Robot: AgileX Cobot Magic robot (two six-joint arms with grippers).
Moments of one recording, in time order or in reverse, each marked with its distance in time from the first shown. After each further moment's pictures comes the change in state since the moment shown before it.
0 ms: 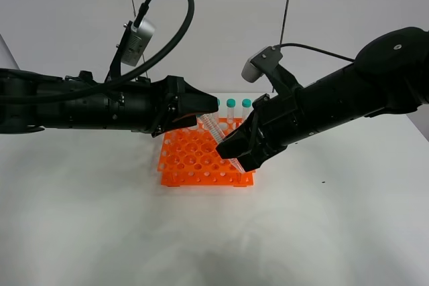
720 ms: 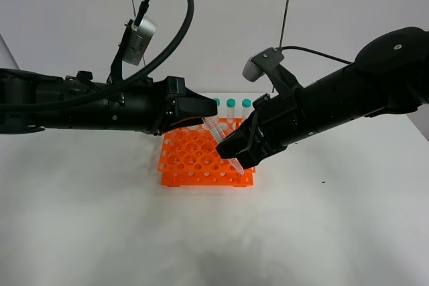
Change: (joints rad) left arm -0.002 0.000 0.000 -0.002 0.043 0.022; right arm 0.000 0.000 0.000 0.000 0.004 0.048
